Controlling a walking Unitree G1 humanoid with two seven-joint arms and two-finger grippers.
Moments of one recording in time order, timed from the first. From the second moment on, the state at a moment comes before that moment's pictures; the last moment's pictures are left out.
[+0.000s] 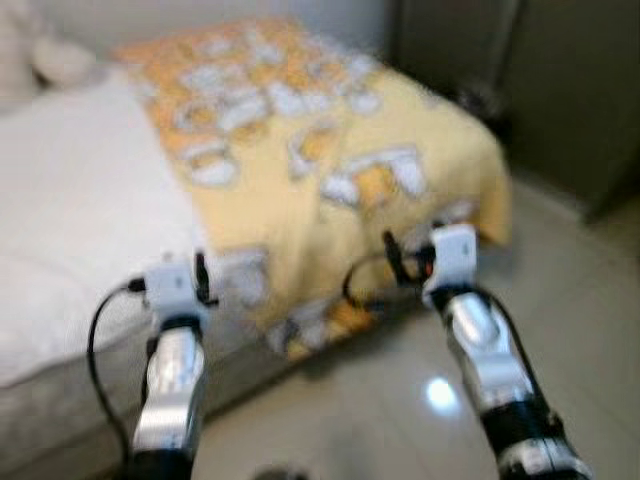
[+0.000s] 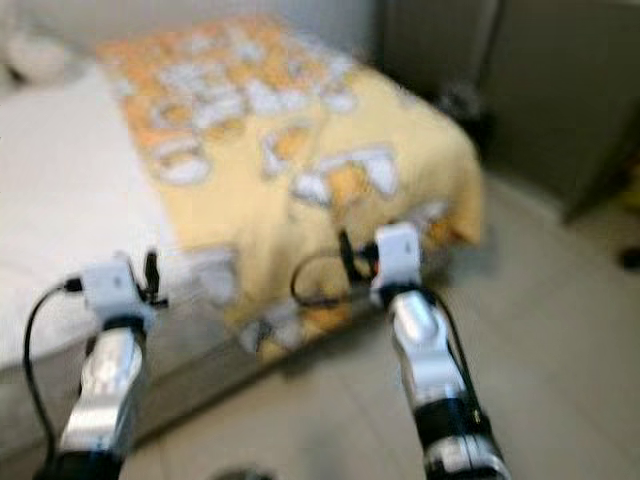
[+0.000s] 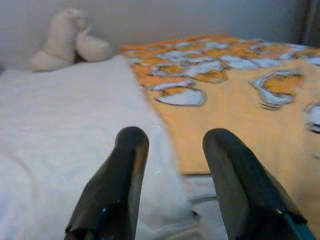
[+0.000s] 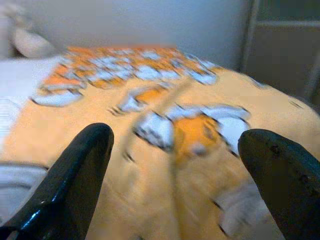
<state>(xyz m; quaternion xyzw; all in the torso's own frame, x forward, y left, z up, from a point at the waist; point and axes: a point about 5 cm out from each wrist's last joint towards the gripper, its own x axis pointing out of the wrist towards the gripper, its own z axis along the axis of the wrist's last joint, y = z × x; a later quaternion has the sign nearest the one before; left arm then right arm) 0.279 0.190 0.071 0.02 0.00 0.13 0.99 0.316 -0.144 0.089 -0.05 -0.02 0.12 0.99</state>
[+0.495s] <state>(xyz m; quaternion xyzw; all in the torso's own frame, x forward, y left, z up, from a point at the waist) 0.288 0.180 0.075 0.04 0.01 0.12 0.99 0.328 -0.147 0.094 -0.06 -0.03 0.12 0.99</state>
